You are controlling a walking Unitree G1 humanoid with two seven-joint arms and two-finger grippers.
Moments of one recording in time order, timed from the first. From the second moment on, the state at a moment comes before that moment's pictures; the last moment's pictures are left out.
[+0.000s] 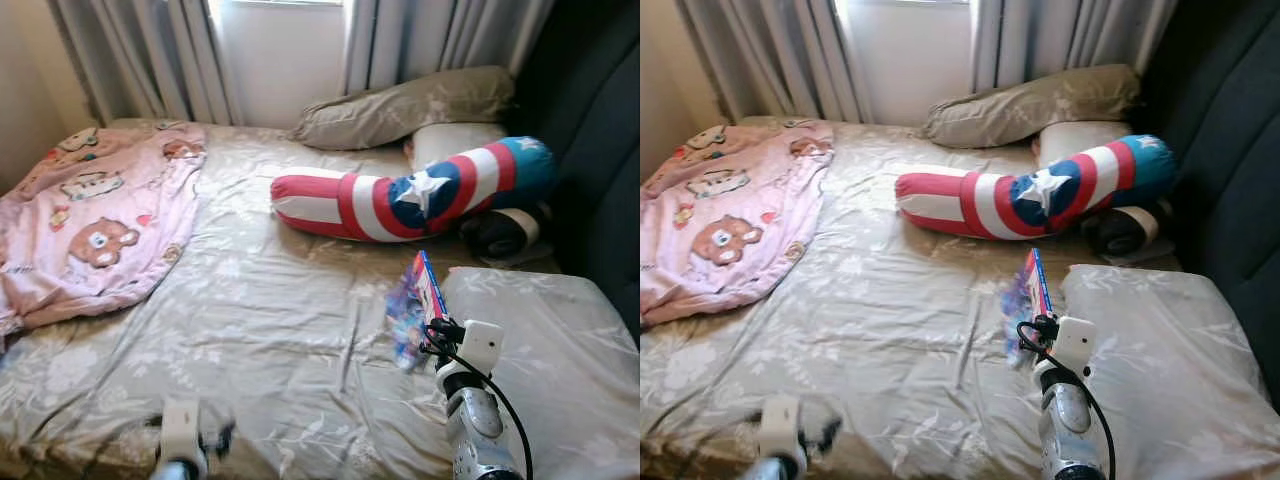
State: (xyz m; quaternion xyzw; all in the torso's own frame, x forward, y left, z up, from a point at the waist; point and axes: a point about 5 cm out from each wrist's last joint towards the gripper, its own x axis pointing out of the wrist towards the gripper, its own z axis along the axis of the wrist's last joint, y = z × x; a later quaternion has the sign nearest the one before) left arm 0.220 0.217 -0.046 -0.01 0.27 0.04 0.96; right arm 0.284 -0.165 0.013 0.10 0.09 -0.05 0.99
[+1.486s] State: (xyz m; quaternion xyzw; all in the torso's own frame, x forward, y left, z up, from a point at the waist) left arm 0.269 0.205 0.026 0.01 0.04 -0.01 1.00; right arm 0.275 -0.162 0.004 0.09 0.11 -0.04 0.99
